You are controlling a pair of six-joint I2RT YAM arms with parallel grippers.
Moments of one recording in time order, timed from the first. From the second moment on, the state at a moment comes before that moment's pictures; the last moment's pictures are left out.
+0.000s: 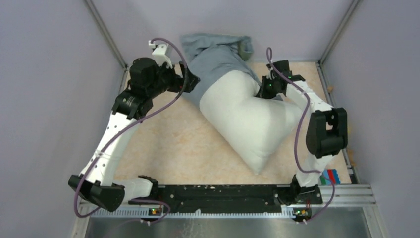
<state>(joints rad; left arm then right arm) -0.36 1.22 1.49 -0.51 0.25 -0.32 0.22 1.75 1.45 -0.58 -0.28 0.36</state>
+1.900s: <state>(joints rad) -0.77 1.55 1.28 -0.30 -0.26 -0.56 0.47 1.64 1.40 -0.65 0.06 0.41</state>
